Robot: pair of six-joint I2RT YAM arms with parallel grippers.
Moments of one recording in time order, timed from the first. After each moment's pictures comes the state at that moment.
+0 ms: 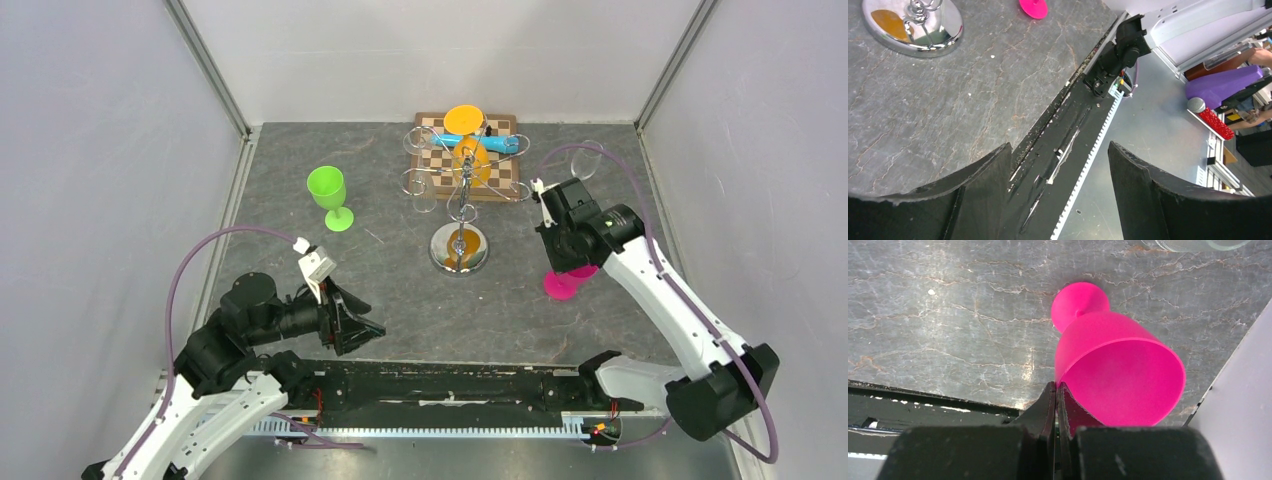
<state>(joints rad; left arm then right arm) -0.69 0.38 0.78 -0.69 0.49 -0.39 0.46 1.16 1.18 -1.15 0.19 0.10</state>
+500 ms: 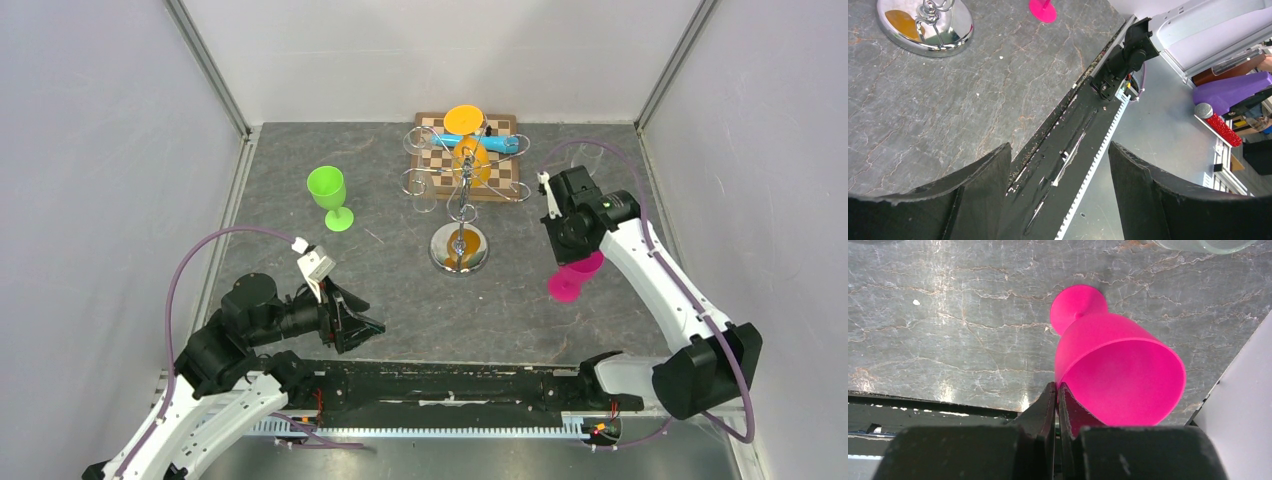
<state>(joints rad) -0.69 0.37 0.76 -0.69 0.45 -0.39 0.33 1.28 1.20 -1.13 0.14 0.06</state>
